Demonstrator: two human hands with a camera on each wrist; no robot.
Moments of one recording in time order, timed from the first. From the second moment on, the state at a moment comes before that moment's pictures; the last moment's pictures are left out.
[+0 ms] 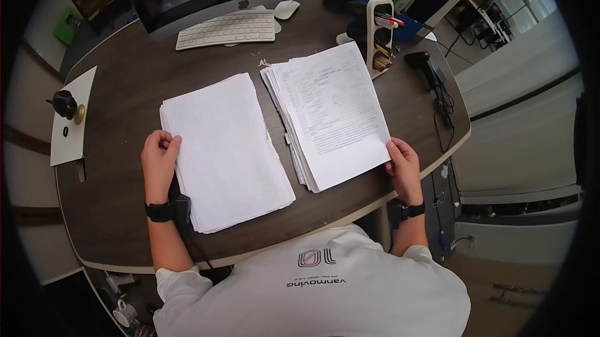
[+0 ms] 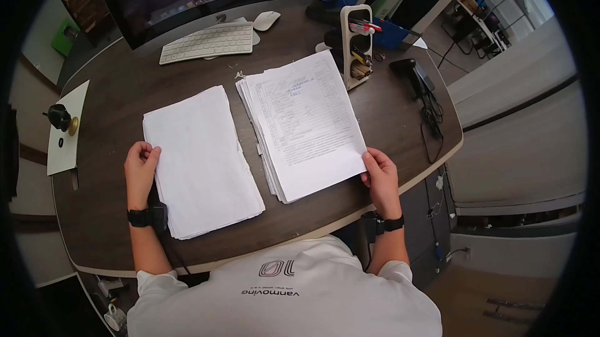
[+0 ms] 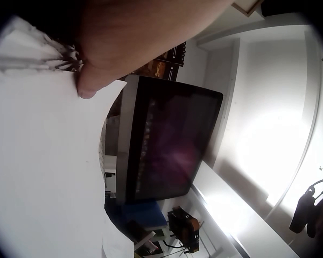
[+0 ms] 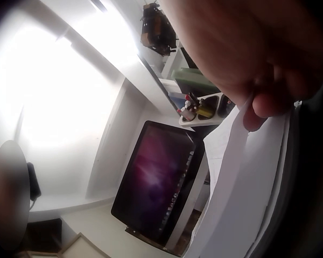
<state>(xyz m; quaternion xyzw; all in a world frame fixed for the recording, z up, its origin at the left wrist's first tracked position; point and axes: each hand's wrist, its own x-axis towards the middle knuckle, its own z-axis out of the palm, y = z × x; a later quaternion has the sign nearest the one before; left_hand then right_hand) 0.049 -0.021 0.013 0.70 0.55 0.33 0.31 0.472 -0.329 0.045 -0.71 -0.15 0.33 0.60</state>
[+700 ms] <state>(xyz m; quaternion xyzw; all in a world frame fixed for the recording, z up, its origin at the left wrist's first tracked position) 0.049 -0.022 0.022 0.66 0.47 0.43 0.40 0.425 -0.304 0.066 -0.81 -0.37 0.00 0.45</state>
